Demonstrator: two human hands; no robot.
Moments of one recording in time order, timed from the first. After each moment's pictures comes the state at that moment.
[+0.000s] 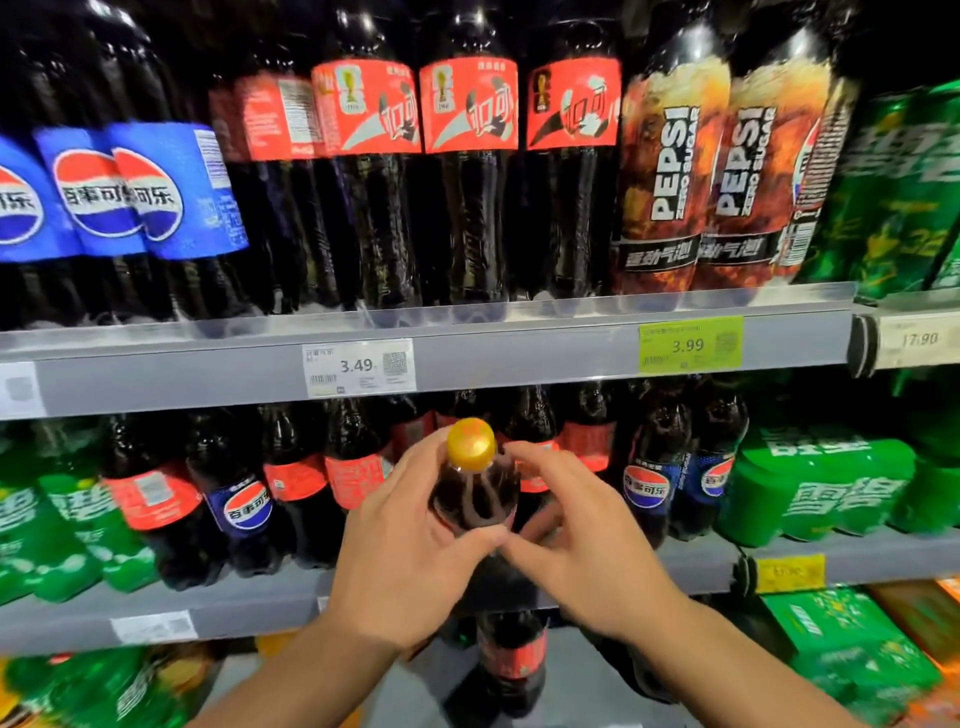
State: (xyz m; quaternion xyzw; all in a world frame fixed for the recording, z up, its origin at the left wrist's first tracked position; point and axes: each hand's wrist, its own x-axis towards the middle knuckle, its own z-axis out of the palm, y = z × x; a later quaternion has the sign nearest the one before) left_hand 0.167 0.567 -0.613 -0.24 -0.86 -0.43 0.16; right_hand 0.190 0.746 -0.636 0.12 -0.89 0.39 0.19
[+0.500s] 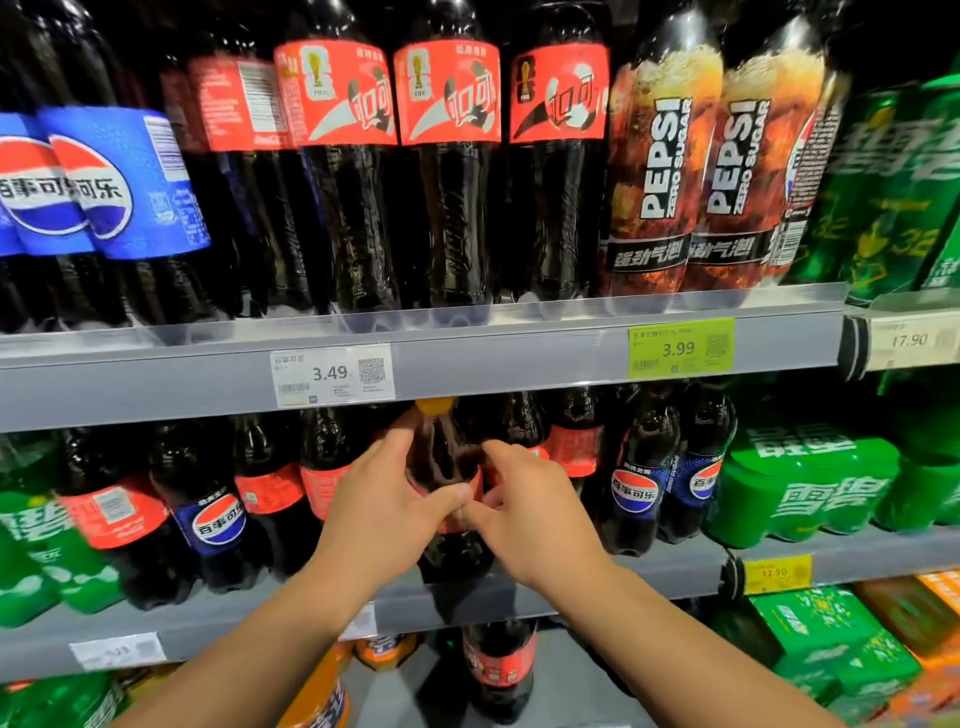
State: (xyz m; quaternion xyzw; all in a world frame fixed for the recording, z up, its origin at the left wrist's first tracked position) left_hand 0.104 0.569 -0.625 -0.18 -0.90 -0.40 0.09; right_hand 0.145 0.724 -0.632 0.02 -0.93 0.32 0.16
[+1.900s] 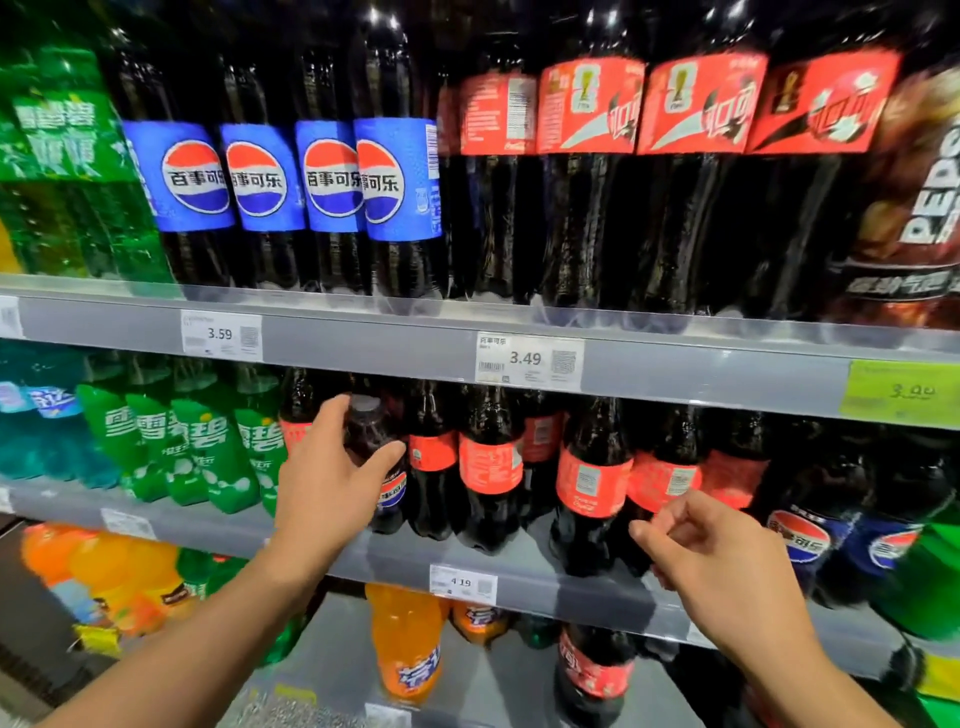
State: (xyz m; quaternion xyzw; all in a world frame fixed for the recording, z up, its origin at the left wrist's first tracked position) left_hand 0.109 0.419 -0.624 0.05 -0.90 -0.35 0.27; right_hand 0.177 0.731 -0.634 -0.09 -0.90 0.40 0.14
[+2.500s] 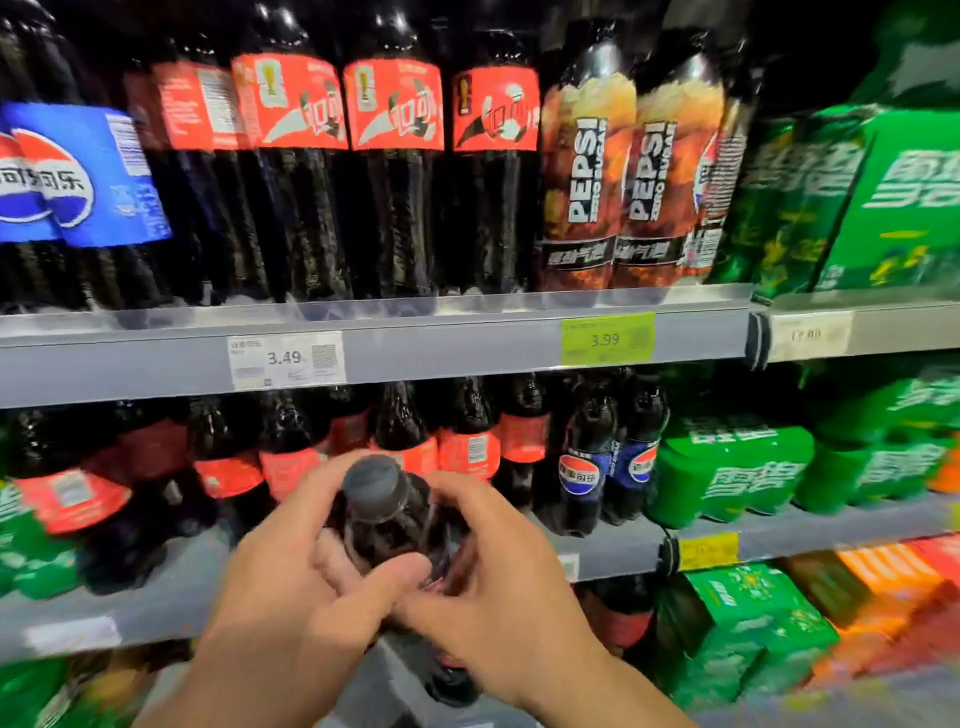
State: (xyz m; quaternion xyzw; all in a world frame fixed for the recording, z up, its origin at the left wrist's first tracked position) left_hand 0.221 0.554 -0.589 -0.18 -0.82 -0.52 0.12; right_hand 0.240 0.719 -0.618 0.09 -0.86 0.48 0.15
